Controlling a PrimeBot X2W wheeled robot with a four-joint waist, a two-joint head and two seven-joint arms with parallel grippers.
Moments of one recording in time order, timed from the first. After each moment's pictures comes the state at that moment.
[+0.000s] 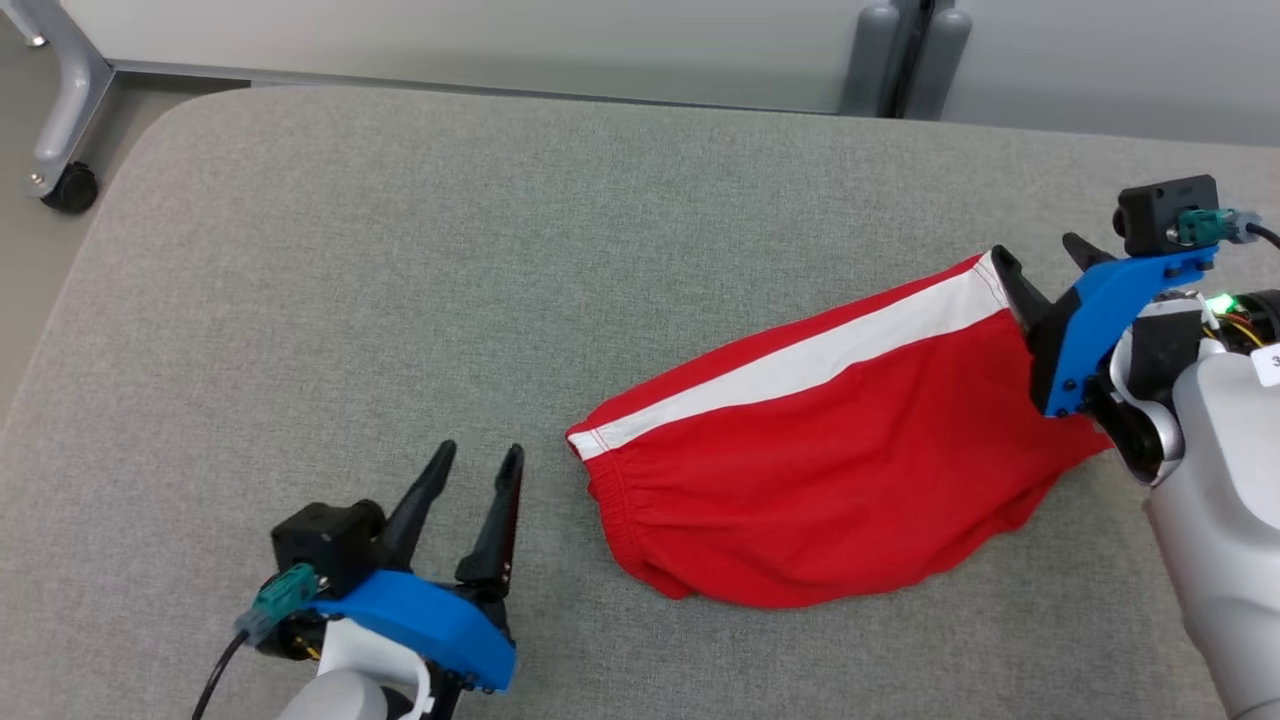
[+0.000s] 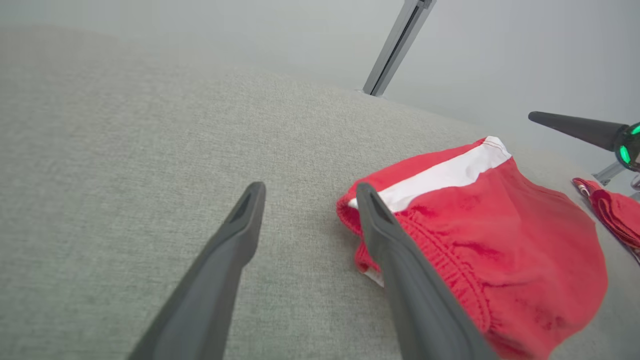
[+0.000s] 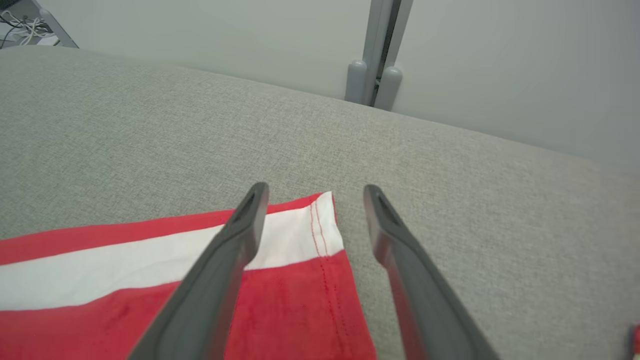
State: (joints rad) left arm -0.21 0.29 -0.56 0.17 -0.72 0.06 -0.12; right arm -0.74 -0.27 0.13 0.70 0.25 0.13 0.25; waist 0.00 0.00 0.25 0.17
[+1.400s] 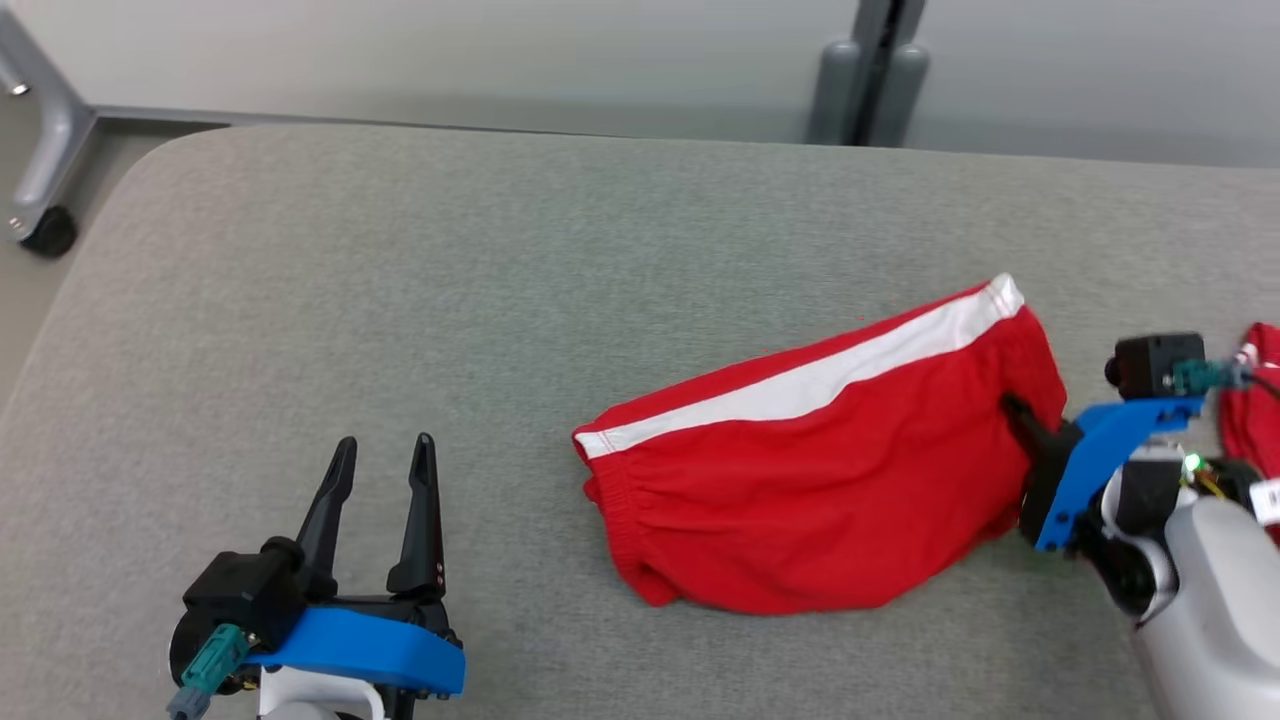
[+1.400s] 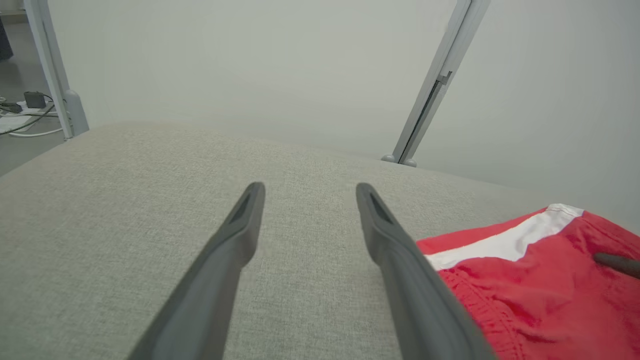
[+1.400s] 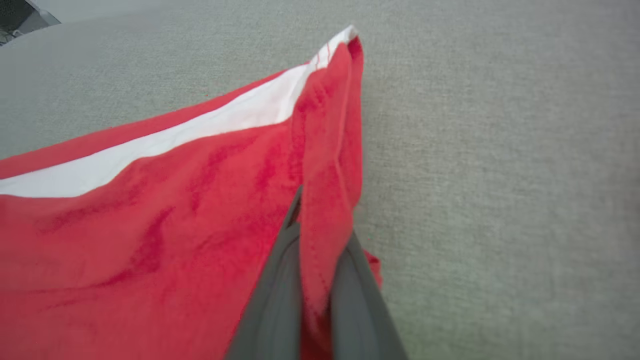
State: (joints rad) left arm -0.10 0.34 -0.46 0.03 -0.65 0.20 -0.24; right arm -0.51 -0.26 0.10 0.62 0.42 0.13 0.31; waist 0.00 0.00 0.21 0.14
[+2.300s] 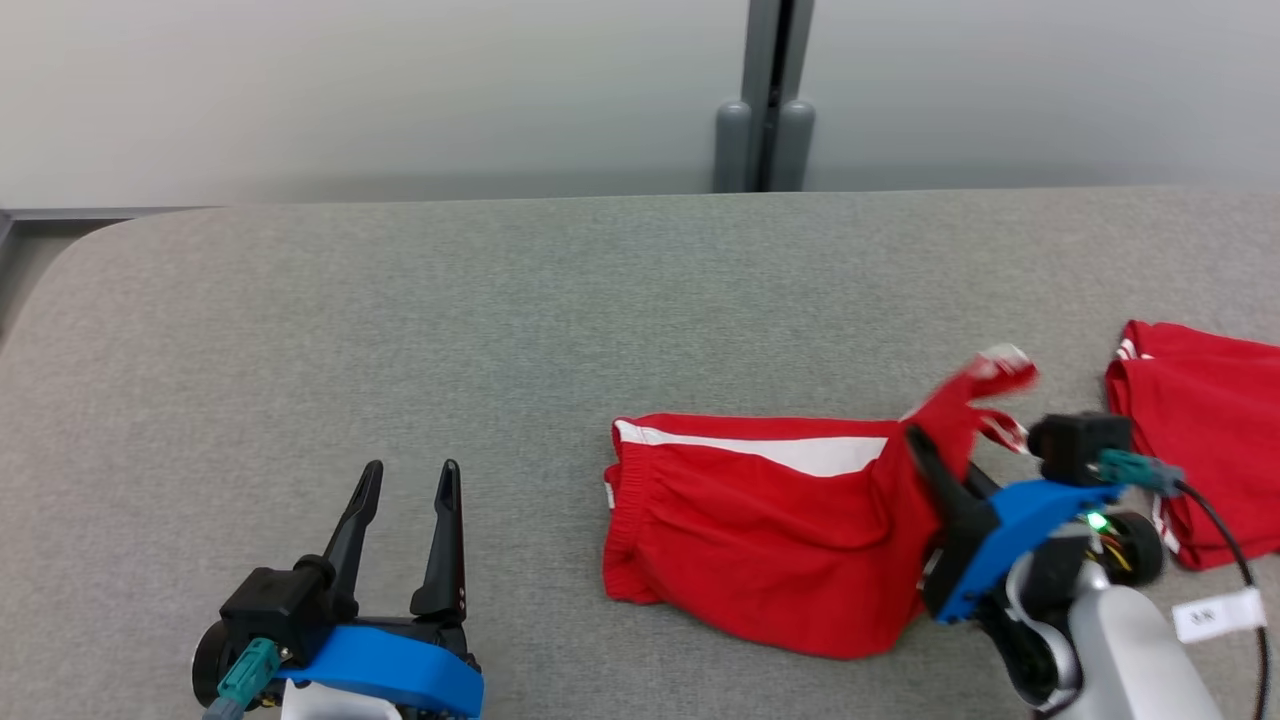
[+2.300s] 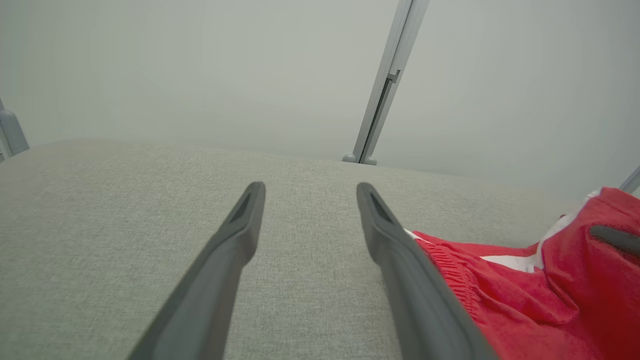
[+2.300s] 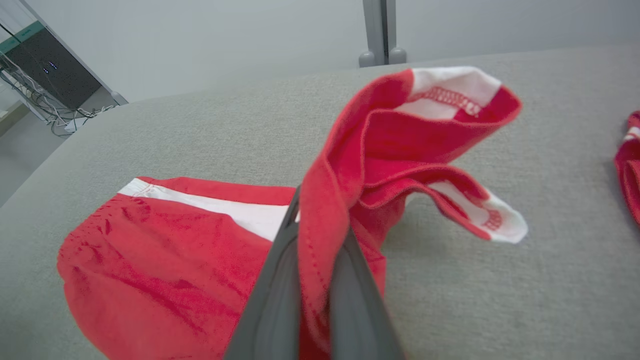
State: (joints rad) left arm -0.09 0.34 -0.50 0.06 -0.61 0.21 -0.24; right arm -0.25 -0.06 0.03 0.29 0.32 0.13 0.23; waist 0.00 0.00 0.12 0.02
